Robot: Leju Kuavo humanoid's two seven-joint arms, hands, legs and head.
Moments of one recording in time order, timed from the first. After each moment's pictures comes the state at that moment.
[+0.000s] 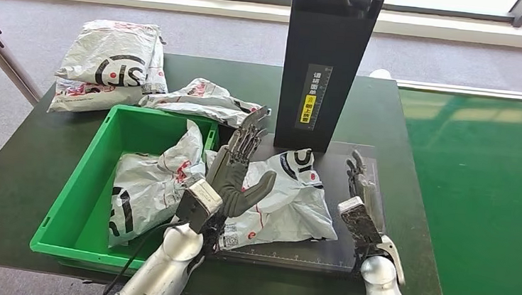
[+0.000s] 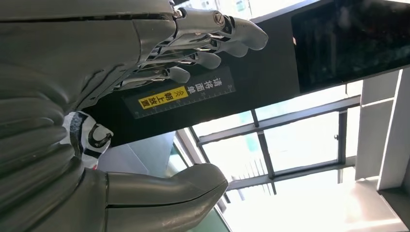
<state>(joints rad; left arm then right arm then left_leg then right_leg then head) -0.31 -0.31 -0.44 -1.17 -0.22 0.07 -0.70 -0.24 0.14 -0.13 -1.15 0.54 -0.01 -0.60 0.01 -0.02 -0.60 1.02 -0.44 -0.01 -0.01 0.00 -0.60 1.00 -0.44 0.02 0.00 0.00</state>
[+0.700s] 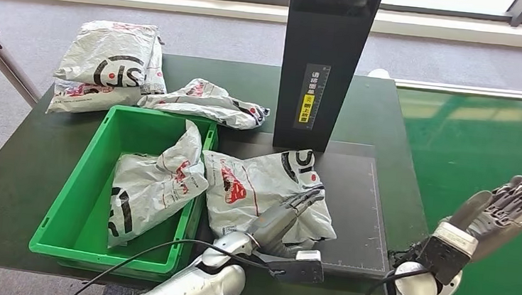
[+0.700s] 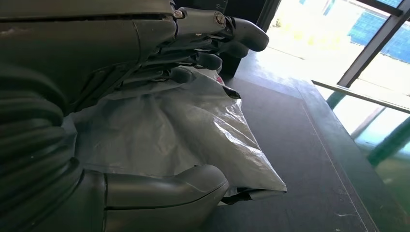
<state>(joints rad) -0.48 -0.35 -0.78 -0.58 -0.67 0.37 -0.37 -0.13 0.17 -0.14 -1.61 0.31 -0.69 -0.70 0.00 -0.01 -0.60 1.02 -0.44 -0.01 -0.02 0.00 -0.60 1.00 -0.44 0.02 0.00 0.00</state>
